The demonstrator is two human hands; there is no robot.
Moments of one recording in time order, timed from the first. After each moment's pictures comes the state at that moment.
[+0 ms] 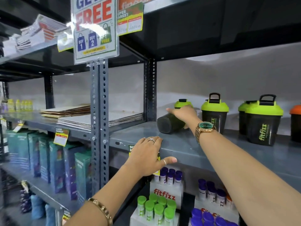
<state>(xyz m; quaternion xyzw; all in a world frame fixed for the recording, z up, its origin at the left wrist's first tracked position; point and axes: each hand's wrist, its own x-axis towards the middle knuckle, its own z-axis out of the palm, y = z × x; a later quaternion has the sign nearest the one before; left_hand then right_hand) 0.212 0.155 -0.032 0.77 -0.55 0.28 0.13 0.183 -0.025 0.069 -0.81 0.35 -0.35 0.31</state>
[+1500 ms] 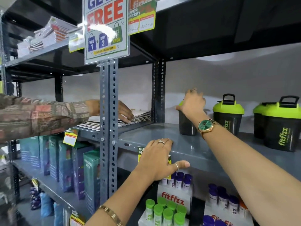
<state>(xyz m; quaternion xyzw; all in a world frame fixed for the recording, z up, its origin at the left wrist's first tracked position) 0.218 0.150 -0.039 0.76 -0.55 0.27 0.20 0.203 -0.013 0.093 -0.83 0.36 -0.42 -0.11</state>
